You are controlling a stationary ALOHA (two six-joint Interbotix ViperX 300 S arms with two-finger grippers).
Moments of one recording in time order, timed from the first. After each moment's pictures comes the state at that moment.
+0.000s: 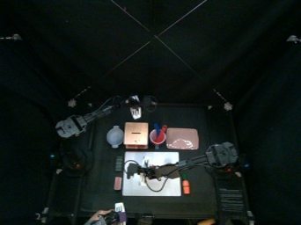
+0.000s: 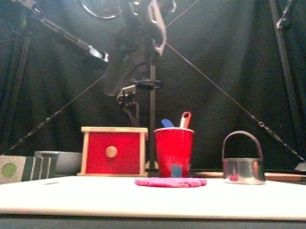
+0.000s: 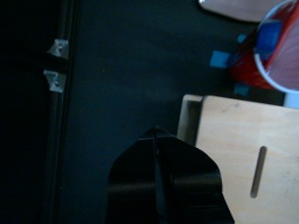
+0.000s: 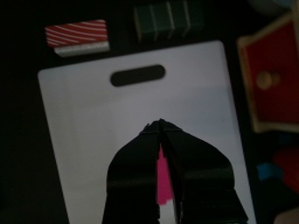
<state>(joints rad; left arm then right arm) 0.67 0.22 -0.04 -0.27 0.97 0.63 0.20 0.27 0.01 -0.42 0.79 0.59</state>
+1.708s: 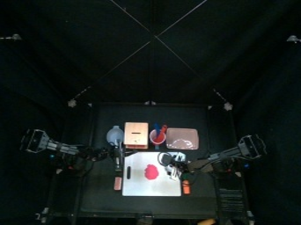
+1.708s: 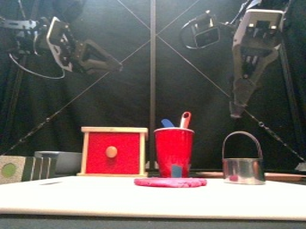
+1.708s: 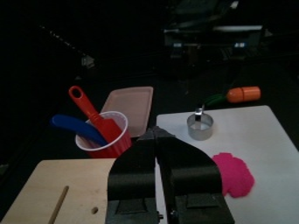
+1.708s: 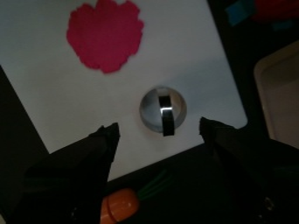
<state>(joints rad) -0.15 -0.40 1.05 -0.53 -0.59 0.62 0.25 -0.17 0.60 -0.34 0.81 0.81</state>
